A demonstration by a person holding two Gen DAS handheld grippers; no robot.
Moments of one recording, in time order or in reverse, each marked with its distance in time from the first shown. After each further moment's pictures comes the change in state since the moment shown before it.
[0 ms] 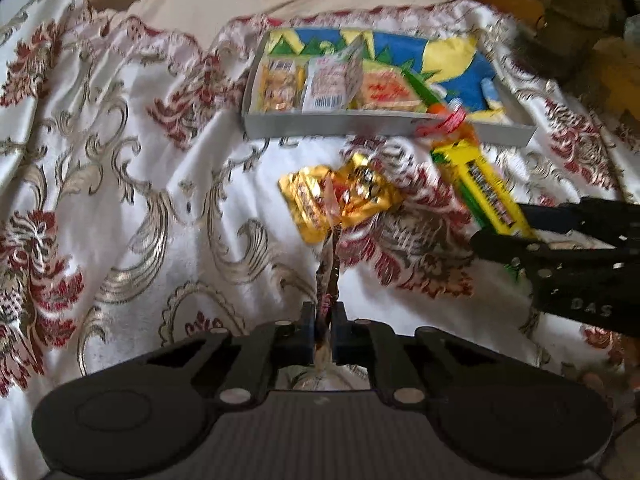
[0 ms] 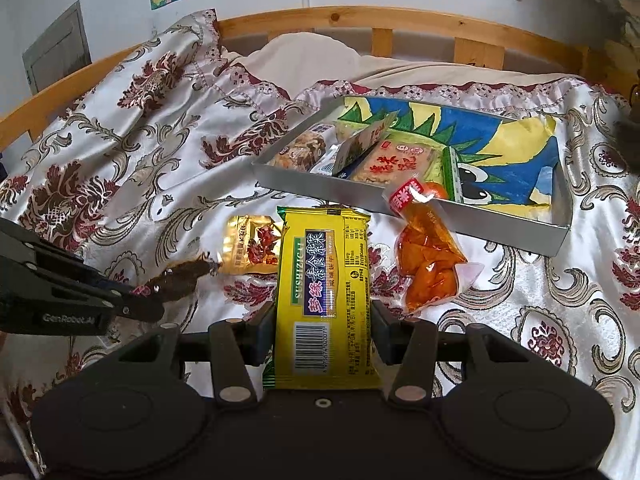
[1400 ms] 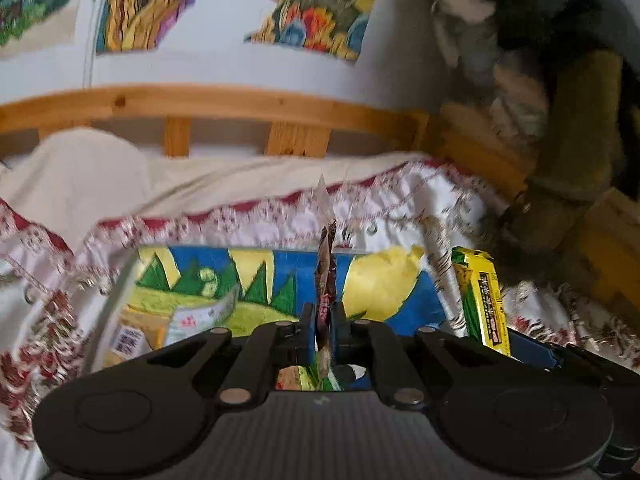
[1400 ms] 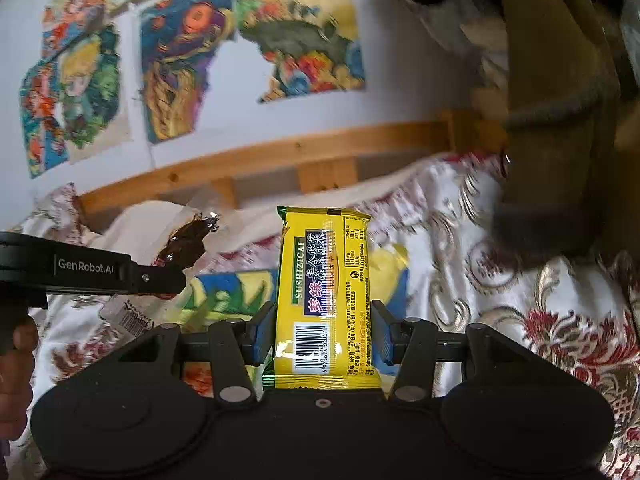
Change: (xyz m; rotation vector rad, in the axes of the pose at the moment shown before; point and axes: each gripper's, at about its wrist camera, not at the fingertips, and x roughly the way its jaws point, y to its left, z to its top) left arm 0.084 -0.093 0.206 -0.016 -0.385 -0.129; right arm 0.043 -0.183 0.084 0.271 -0.361 -0.207
